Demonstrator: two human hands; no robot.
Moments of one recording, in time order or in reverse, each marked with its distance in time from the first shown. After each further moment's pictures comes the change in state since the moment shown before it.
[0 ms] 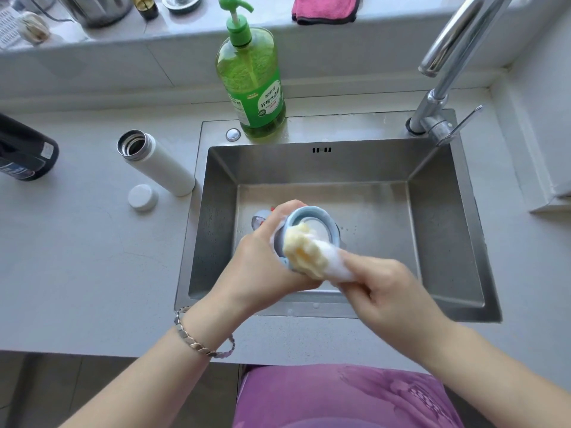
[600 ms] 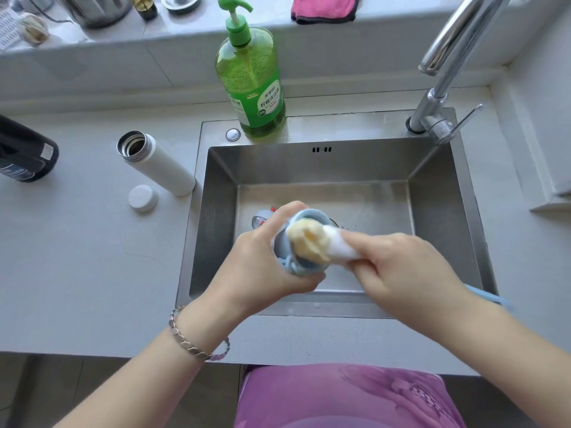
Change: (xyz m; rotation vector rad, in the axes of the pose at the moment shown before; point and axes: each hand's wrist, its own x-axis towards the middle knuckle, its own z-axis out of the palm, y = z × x) left_hand -0.001 0.000 -0.008 0.175 -0.013 0.064; right_hand 0.018 -0.019 -0.028 -0.412 -0.052 0.079
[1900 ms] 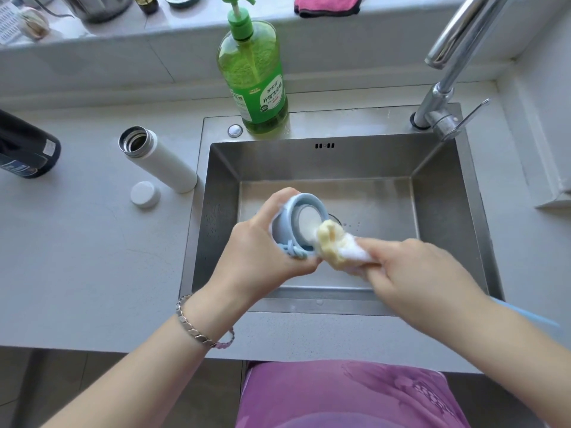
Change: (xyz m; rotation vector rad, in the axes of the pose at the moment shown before) left_hand 0.007 -0.004 0.003 0.022 0.138 0.013; right_hand -0.004 0.002 -0.008 -0.059 -0.206 0.196
